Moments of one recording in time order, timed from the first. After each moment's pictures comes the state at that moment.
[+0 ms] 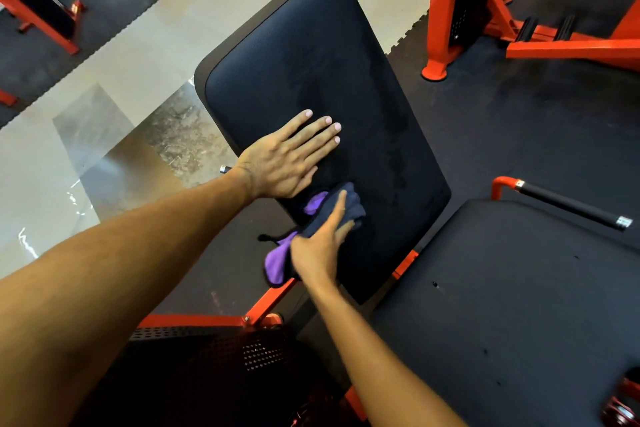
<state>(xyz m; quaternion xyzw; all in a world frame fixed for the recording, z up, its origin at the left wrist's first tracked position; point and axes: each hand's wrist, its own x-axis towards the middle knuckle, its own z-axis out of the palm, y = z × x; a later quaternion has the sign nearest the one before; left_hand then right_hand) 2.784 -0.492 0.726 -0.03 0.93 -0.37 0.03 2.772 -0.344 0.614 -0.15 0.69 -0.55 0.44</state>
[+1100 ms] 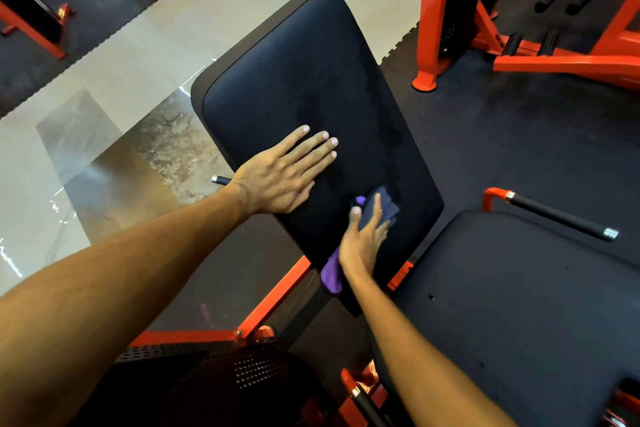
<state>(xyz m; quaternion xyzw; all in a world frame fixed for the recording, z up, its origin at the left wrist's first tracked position) 2.785 -0.492 0.722 -0.03 0.93 -0.37 0.03 2.703 -0.354 0.554 -0.13 0.77 -0.52 0.36</state>
